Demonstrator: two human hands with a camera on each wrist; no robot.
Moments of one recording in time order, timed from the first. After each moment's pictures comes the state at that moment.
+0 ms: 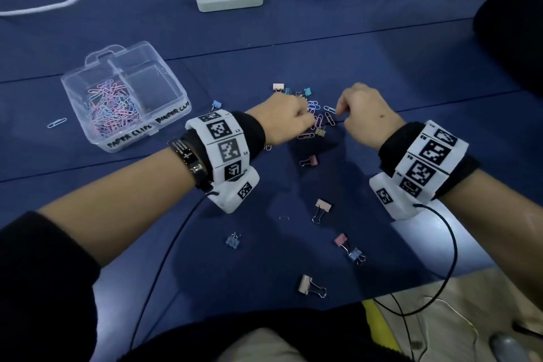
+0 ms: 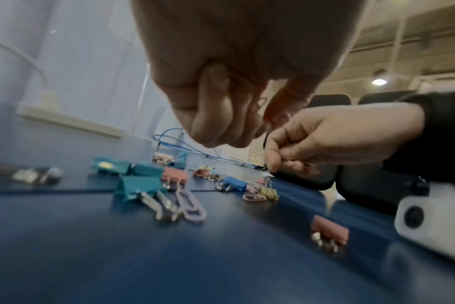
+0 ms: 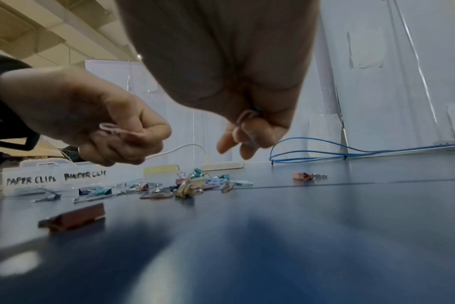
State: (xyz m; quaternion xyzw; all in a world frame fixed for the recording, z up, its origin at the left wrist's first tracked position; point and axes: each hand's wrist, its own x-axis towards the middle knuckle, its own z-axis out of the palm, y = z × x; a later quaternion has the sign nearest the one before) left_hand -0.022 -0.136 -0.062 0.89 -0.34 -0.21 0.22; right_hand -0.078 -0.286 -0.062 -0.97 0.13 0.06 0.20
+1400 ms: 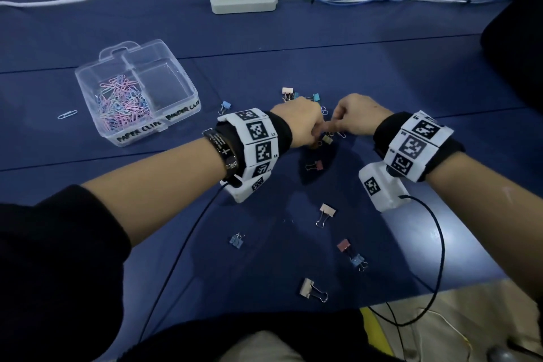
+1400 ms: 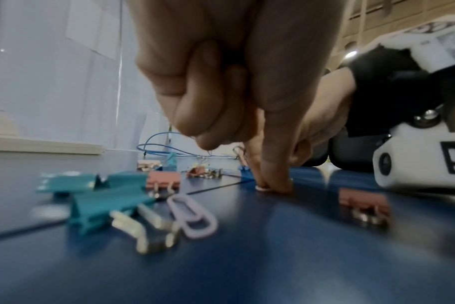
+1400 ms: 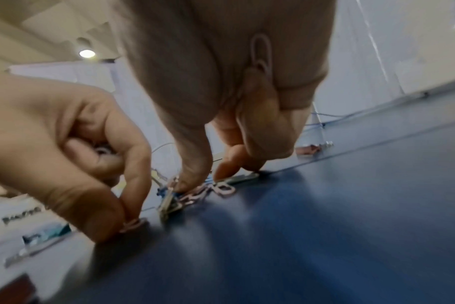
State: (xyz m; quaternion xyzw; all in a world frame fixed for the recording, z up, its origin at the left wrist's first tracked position) left_hand -0.017 -0.150 -0.068 0.89 -0.38 -0.21 0.13; right_hand -0.049 -0.287 -0.066 -0.95 0.14 0.18 0.23
